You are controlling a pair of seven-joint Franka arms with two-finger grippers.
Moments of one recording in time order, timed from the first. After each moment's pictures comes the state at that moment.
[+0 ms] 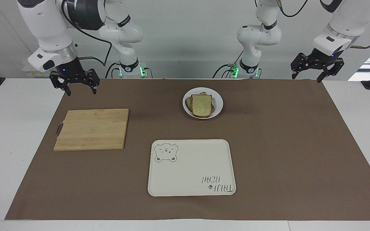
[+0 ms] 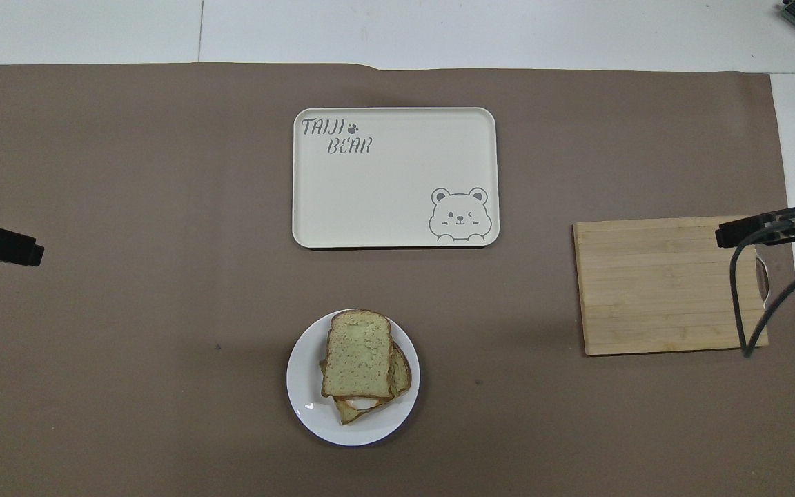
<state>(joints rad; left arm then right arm) -0.15 -0.04 0.09 -1.53 -0.01 1.45 0.18 -0.05 -0.05 0.00 -1.69 -0.05 1.66 -0.14</state>
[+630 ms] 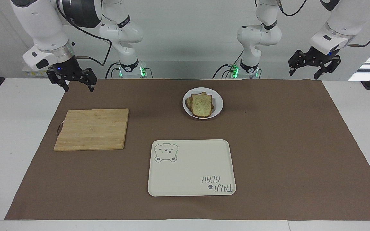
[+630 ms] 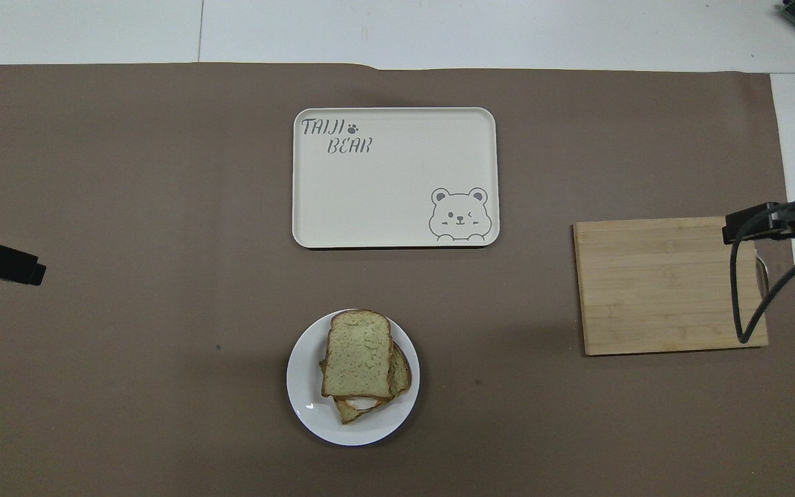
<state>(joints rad) -0.15 -0.05 0.08 -1.53 -0.01 1.38 0.18 -0.04 0.00 0.01 -1.62 -0.05 1.59 -0.04</state>
